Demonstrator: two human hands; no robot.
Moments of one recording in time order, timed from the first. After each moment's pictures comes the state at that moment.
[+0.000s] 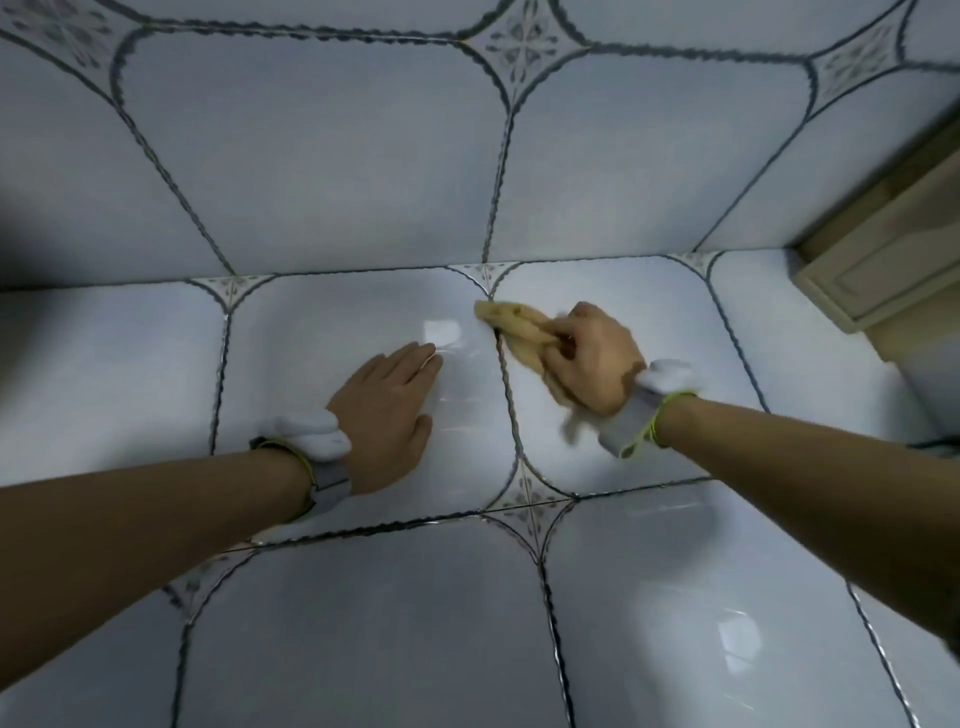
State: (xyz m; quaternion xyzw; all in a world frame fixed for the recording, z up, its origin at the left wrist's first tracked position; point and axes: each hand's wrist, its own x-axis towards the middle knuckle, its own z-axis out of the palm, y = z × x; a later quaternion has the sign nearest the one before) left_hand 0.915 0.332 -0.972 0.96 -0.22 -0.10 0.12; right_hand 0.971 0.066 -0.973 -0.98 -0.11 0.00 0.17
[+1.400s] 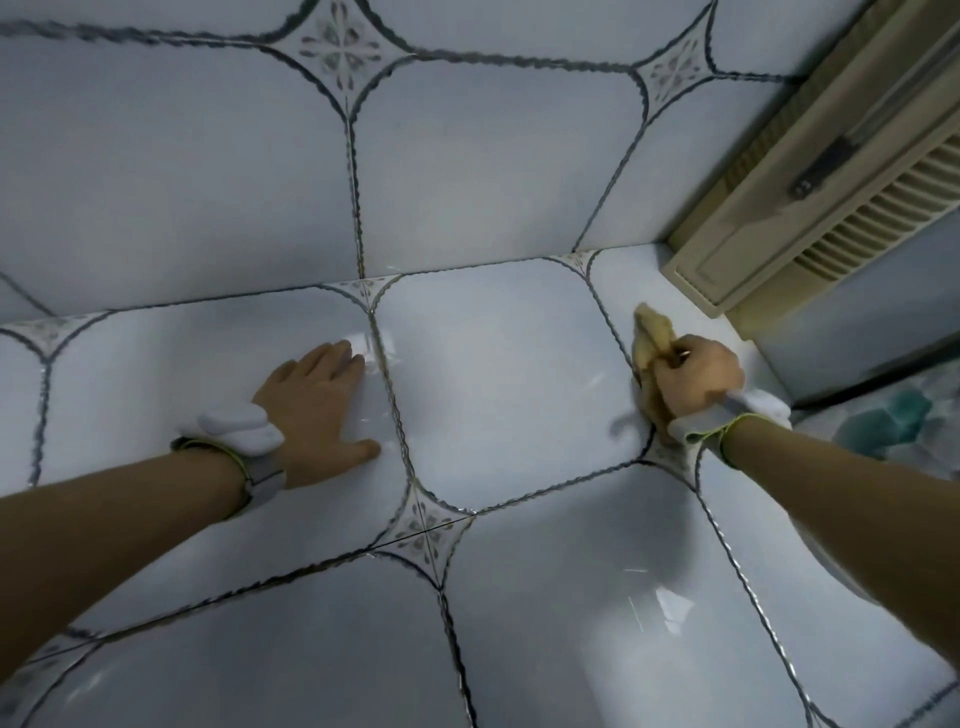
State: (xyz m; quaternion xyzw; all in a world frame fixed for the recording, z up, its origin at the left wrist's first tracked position) left_hand 0.960 0.283 -0.982 0.97 -0.21 -0.13 0.05; right_hand 0.931 -0.120 -0.963 -0.95 0.31 -0.05 0.09
